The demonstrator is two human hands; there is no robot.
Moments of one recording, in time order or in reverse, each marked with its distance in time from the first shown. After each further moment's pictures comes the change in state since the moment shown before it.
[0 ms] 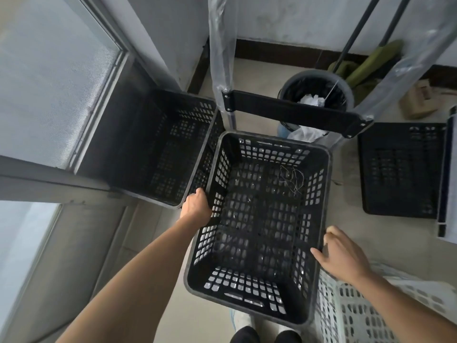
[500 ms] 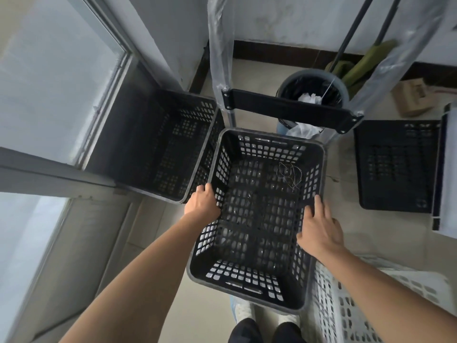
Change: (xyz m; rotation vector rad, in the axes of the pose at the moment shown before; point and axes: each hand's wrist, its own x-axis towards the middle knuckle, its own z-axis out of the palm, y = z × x) left_hand -0.036 0.015 -0.012 0.095 -0.030 0.092; right_hand 0.008 -0.055 -0.029 -0.032 -0.005 0.135
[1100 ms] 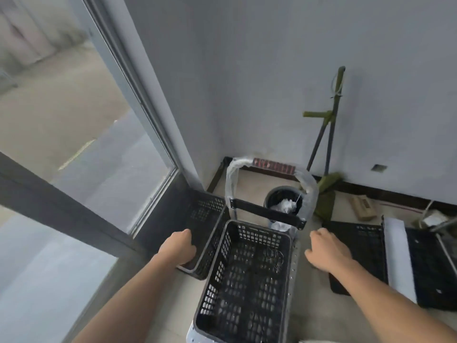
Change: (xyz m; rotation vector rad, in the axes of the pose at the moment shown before) left_hand -0.225 -0.010 -0.247 0.083 0.186 0.052; right_hand -0.171 0.071 -0.314 0.081 0.164 -0.067
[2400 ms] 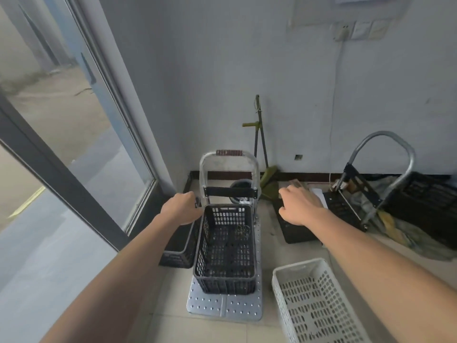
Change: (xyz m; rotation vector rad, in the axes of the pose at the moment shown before) left_hand -0.338 -0.009 -0.069 0.050 0.269 0.401; right_hand -0.399 -0.038 -0.035 -0.098 0.378 0.010
